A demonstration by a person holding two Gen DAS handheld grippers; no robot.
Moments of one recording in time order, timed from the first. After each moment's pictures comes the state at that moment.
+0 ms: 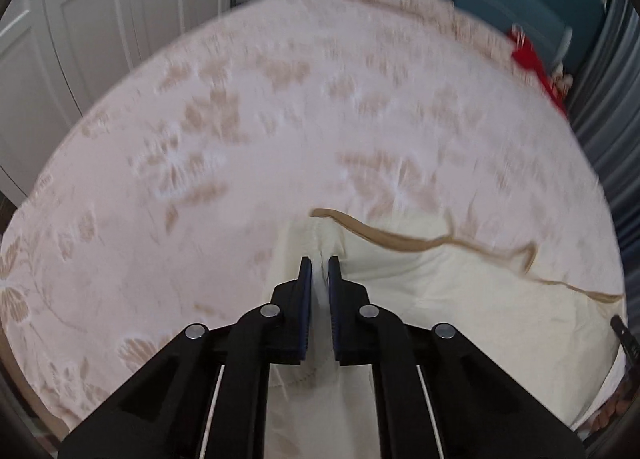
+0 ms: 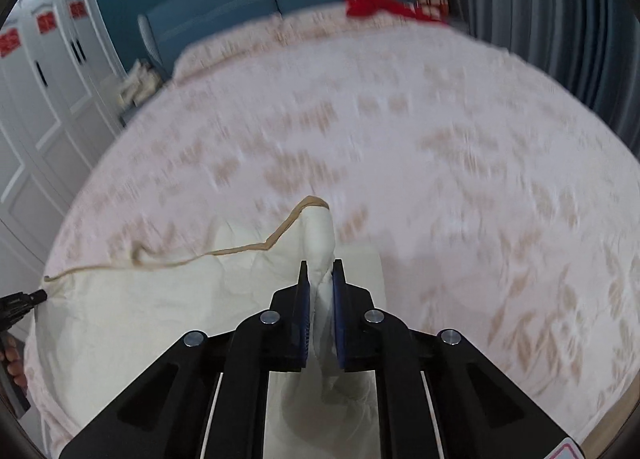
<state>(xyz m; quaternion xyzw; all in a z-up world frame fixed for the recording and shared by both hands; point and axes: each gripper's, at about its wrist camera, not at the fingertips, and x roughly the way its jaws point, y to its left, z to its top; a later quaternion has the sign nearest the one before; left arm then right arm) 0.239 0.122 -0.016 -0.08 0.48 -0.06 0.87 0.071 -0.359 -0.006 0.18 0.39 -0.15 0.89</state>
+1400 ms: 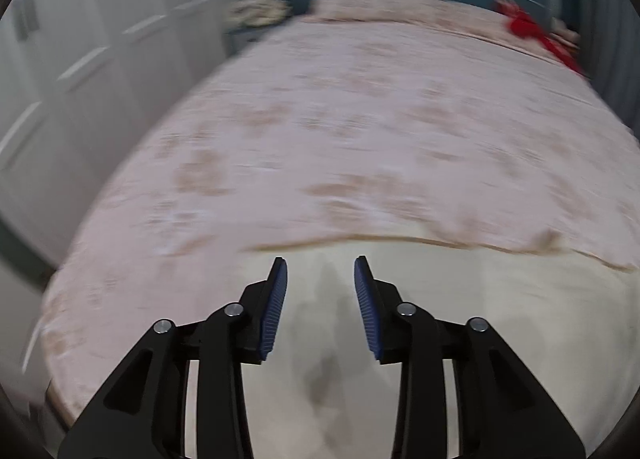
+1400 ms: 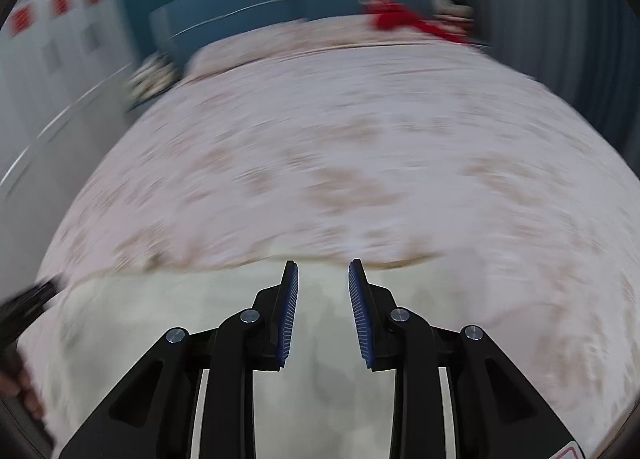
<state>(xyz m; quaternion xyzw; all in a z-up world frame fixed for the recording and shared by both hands) 0.236 -0.008 -0.027 0.07 0.45 -0.03 0.89 0.132 -0.286 -0.014 0.14 0.40 -0.11 0.90</state>
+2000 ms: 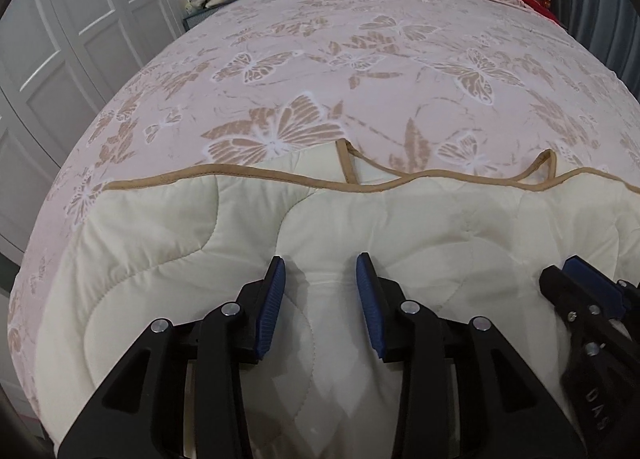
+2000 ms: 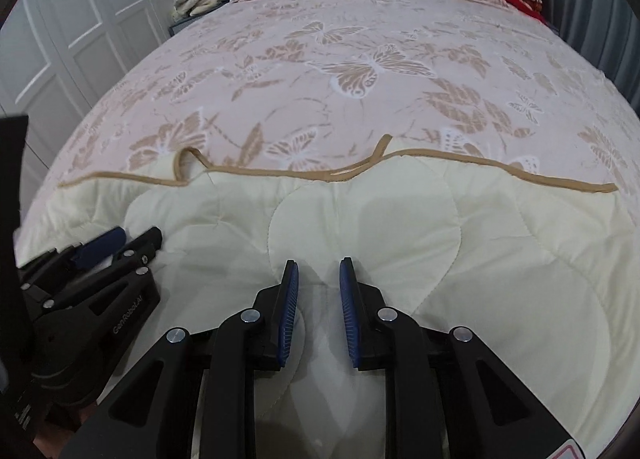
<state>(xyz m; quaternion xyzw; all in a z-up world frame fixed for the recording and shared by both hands) 0.236 -0.066 -0.121 0.11 0.47 -0.04 0.88 0.180 -0.216 -0.109 0.09 0.49 -0.05 0.87</state>
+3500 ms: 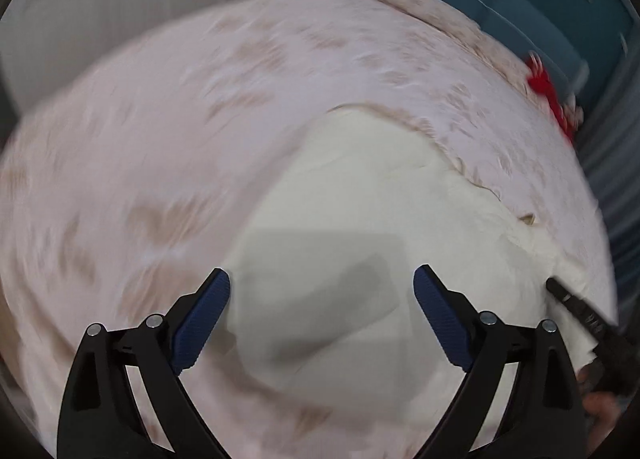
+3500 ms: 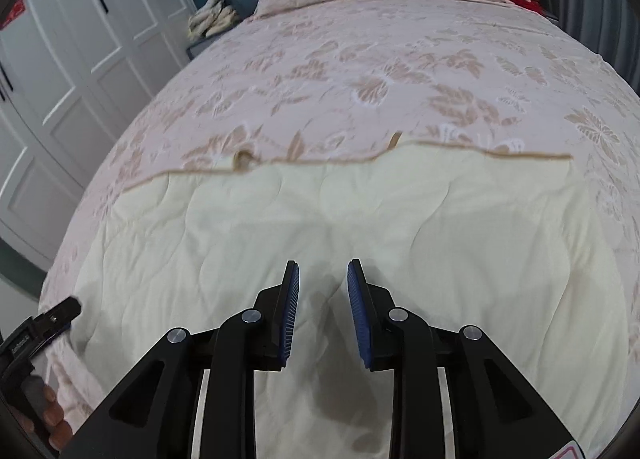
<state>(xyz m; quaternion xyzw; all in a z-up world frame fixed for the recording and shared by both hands) 0.125 0.147 -0.070 -0.17 0.49 -0.01 0.86 0.124 -0.200 -0.065 0.15 0.47 -0.02 0.87</state>
